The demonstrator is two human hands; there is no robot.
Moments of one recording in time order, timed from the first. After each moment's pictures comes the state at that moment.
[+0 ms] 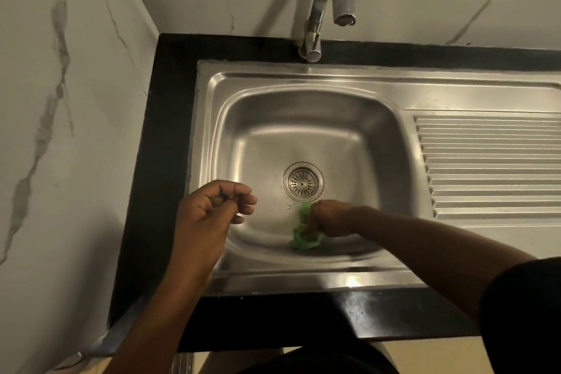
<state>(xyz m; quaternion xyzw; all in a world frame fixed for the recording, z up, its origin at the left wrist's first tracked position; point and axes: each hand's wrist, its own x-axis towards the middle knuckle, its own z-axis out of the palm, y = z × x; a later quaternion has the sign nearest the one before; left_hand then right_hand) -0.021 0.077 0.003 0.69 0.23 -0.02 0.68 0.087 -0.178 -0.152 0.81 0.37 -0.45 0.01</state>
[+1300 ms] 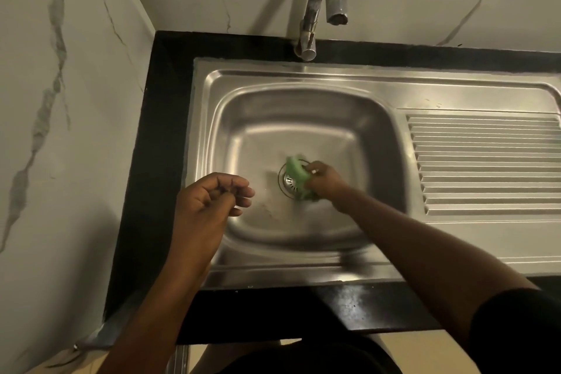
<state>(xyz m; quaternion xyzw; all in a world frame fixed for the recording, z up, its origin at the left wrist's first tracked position) -0.018 0.075 0.002 0.68 0.22 -0.01 0.69 0.113 -0.152 -0.135 0.80 -0.18 -0.34 -0.45</state>
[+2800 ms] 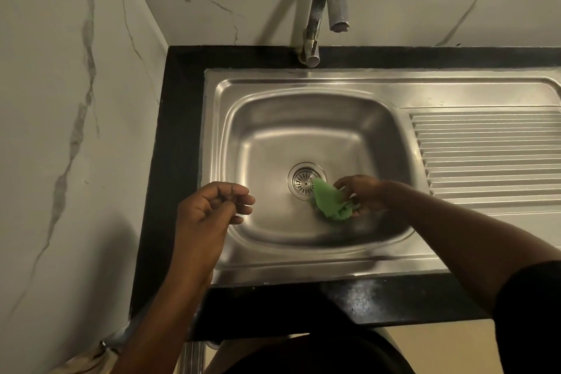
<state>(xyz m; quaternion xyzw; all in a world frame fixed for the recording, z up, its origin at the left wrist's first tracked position) -0.037 0.090 0.021 0.69 0.22 -0.01 0.69 0.119 -0.220 -0.126 0.72 -0.23 -0.53 -0.39</state>
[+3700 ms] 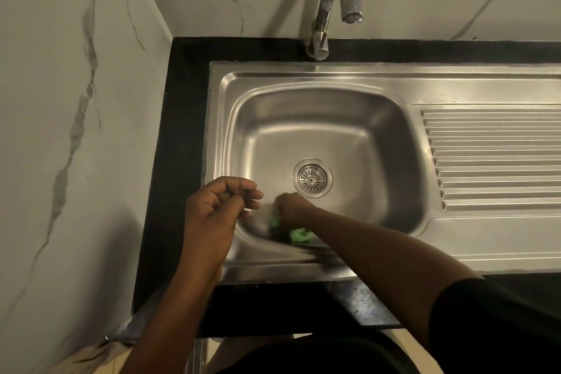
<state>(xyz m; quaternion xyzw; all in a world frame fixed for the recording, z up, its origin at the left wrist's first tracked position) -0.031 0.085 0.009 0.68 0.24 0.00 0.69 0.064 -0.069 -0.163 0.89 0.15 -0.43 -0.11</state>
